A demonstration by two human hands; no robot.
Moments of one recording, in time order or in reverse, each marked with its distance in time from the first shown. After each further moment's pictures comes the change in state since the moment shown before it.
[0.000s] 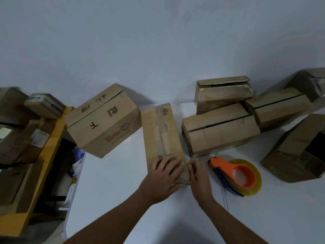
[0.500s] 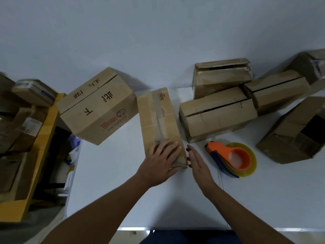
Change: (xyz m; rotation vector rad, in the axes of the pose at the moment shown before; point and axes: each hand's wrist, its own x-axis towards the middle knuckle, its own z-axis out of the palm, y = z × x) left_hand 0.000 -0.003 0.003 -0.012 -0.005 0.010; right_hand -0.016 -0.001 -0.010 0.319 -0.165 0.369
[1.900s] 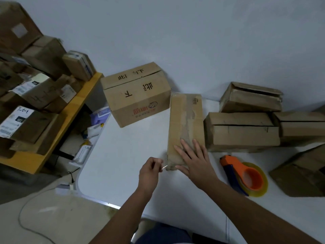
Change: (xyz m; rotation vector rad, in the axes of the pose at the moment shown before) left_hand -0.085 0.028 -0.020 -1.377 0.348 -1.318; right_hand 0.006 -0.037 0.036 -1.503 -0.293 -0.641
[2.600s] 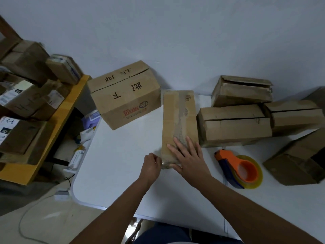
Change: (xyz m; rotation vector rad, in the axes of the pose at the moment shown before) left_hand 0.033 0.015 0.019 0.492 -0.102 0.052; right_hand 0.002 -0.001 0.006 0.007 0.021 0.022
